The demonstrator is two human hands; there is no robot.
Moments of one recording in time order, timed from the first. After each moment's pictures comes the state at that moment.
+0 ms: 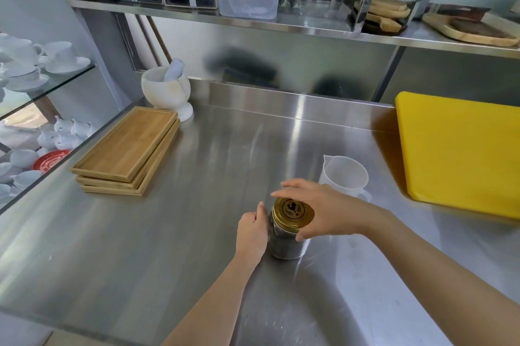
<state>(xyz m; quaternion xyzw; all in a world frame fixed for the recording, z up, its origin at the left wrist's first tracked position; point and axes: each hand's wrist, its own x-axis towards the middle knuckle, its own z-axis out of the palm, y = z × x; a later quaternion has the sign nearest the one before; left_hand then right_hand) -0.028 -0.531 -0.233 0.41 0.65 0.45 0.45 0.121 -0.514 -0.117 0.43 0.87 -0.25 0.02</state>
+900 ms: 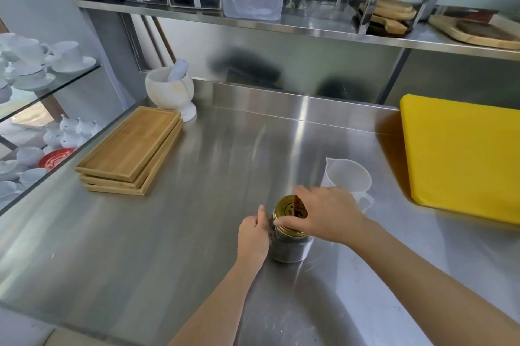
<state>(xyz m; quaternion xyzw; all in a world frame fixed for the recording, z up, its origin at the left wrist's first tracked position) -0.027 -0.534 -0.235 0.40 0.65 0.46 0.45 0.110 -0.517 -0.131 0.52 0.86 0.03 0.00</state>
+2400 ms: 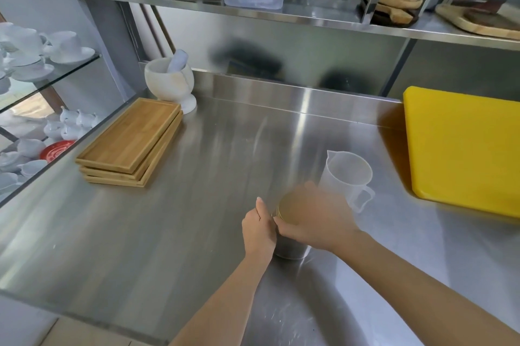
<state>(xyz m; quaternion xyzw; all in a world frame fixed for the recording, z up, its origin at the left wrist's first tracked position) -0.008 -0.534 -0.231 0.34 0.70 0.48 0.41 0.099 -0.540 -0.147 0.52 0.84 0.06 -0.13</state>
